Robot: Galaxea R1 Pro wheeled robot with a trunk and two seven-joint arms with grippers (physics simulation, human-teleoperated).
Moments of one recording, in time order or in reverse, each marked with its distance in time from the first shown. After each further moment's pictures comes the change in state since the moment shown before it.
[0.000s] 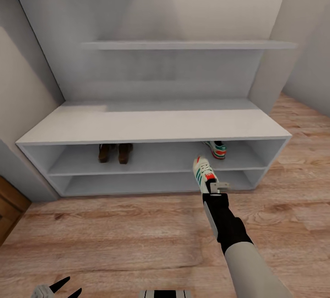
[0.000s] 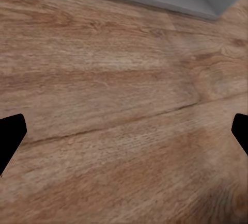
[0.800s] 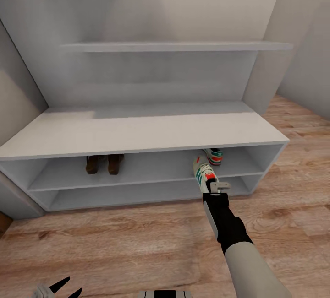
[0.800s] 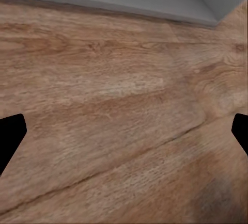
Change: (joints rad) left arm -0.001 0.000 0.003 0.005 0.000 0.002 0.000; right arm 0.000 0.000 0.000 -0.005 0.000 0.000 0.000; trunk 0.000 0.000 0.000
